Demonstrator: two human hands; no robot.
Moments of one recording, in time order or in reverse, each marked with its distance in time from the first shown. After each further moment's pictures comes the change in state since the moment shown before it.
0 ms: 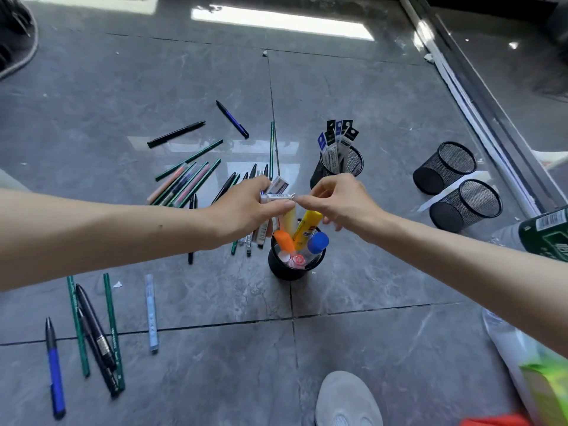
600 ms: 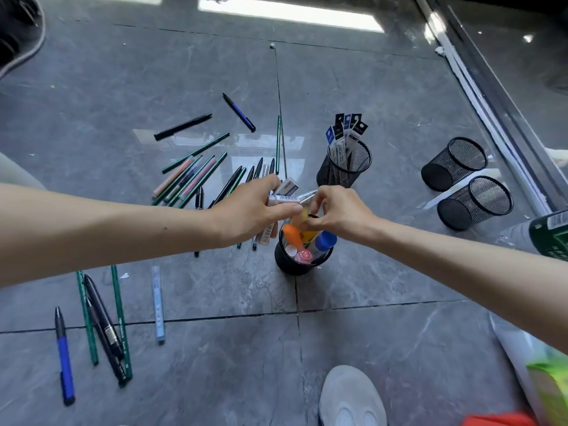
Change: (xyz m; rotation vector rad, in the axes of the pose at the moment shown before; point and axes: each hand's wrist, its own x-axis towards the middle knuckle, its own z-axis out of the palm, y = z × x) left_hand -0.008 -0.010 0.000 0.118 -0.027 0.102; right_hand 0.008 0.022 0.019 -0.286 -0.103 -0.072
